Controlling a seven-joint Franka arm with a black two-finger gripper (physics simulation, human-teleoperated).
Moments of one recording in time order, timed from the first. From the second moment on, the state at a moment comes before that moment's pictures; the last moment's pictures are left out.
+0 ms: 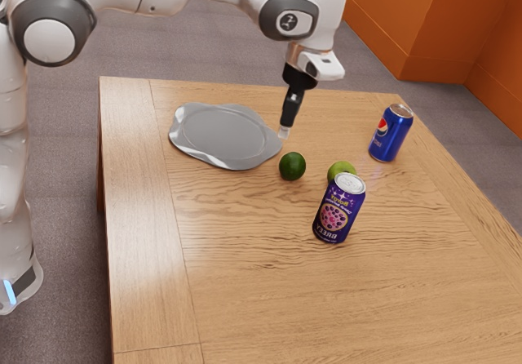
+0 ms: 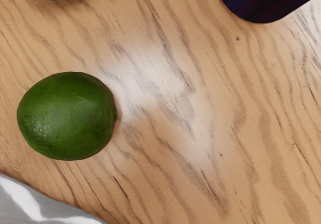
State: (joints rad) arm -0.02 0.06 0.10 -1.63 -0.06 1.67 0.57
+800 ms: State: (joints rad) arm 0.00 0.14 0.11 -1.71 0.02 1.91 0.67
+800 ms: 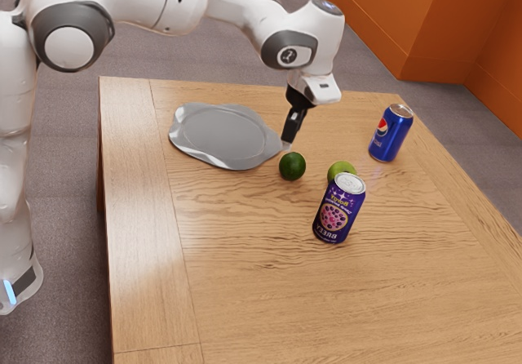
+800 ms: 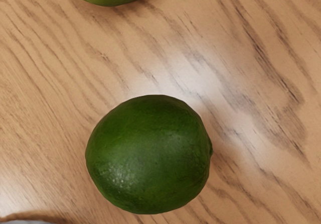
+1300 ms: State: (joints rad) arm 0.00 0.15 0.13 -1.77 -0.02 2.02 0.70
